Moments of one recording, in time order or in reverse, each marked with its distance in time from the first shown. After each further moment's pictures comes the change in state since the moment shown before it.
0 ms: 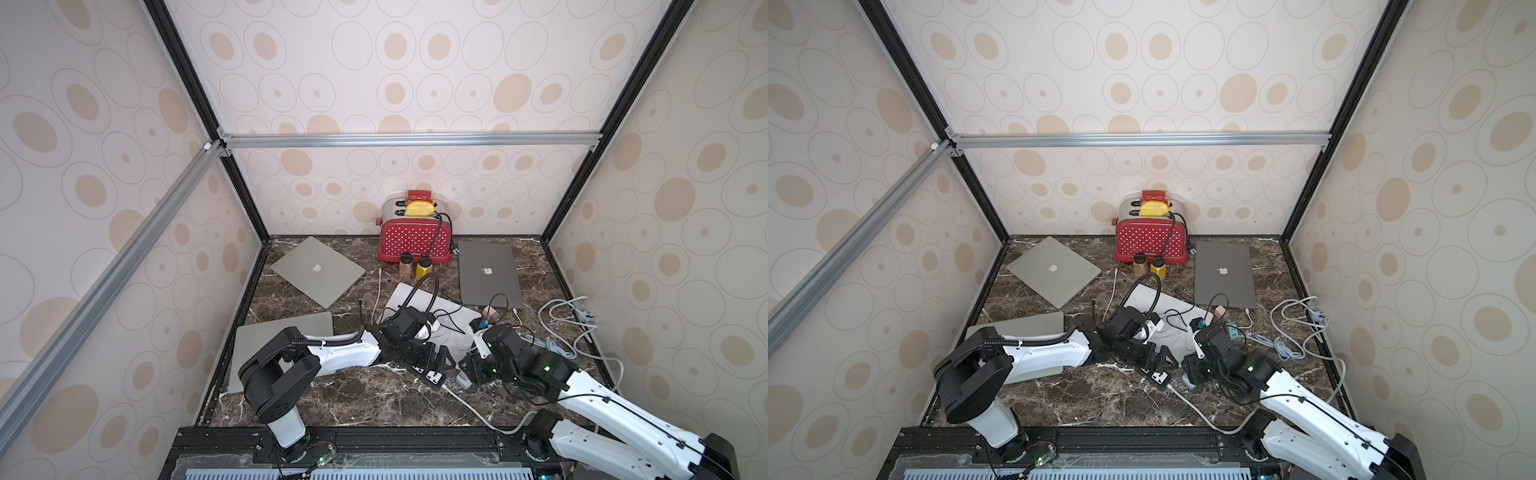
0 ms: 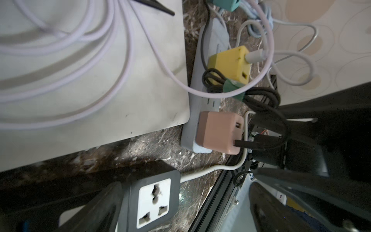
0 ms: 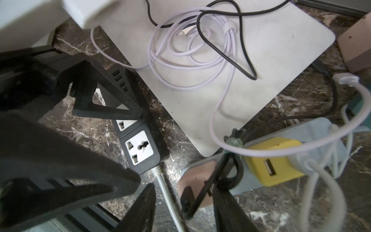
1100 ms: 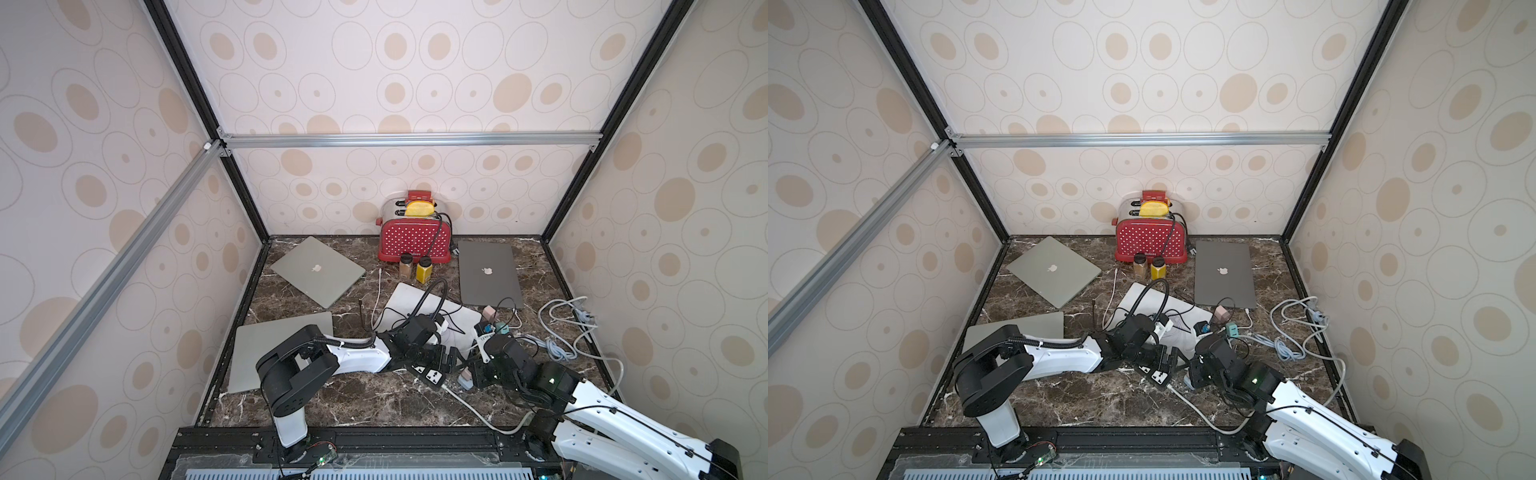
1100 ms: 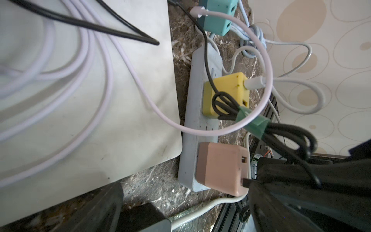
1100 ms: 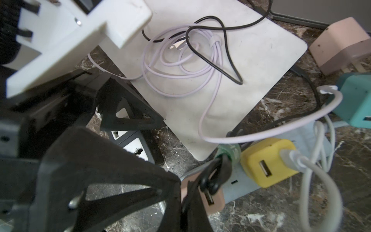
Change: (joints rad) left arm -0.073 0.099 0.015 0.172 -0.129 -0.048; right arm 0.091 -0.101 -0.054 0.022 0.148 0.097
